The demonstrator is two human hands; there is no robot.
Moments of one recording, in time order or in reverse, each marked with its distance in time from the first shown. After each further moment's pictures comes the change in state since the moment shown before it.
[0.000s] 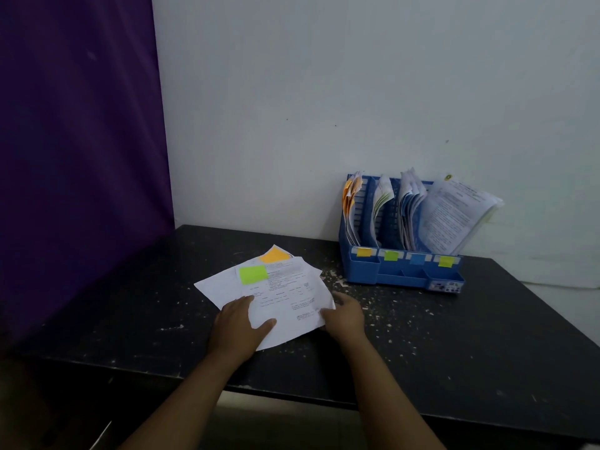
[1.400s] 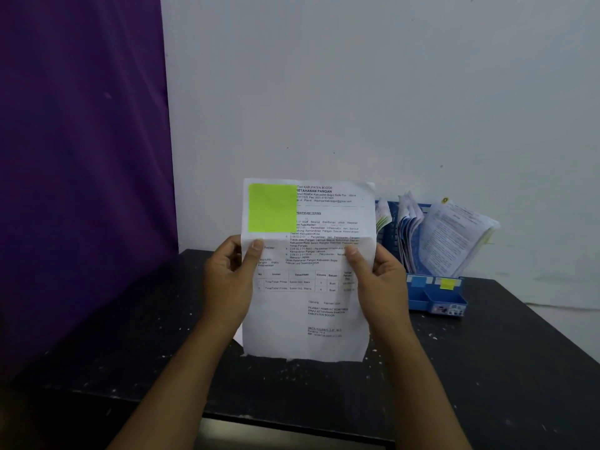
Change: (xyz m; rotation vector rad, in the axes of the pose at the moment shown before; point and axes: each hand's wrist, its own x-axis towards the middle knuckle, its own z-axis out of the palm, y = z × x) left_hand -0.018 0.113 -0.144 -0.987 0.369 0.229; right_hand -0.078 -0.122 -0.089 0.515 -0.029 -0.533
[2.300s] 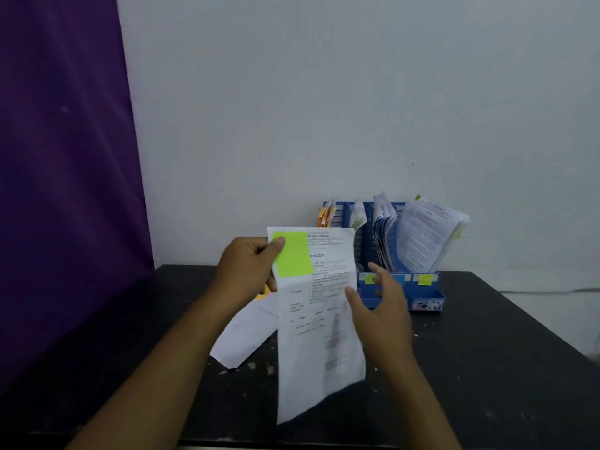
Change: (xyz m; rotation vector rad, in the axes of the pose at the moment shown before) left_hand 0.031 0.027 0.062 0.255 -0.344 -0.153; right_hand -0.005 0.047 -0.053 -0.505 0.237 0.077
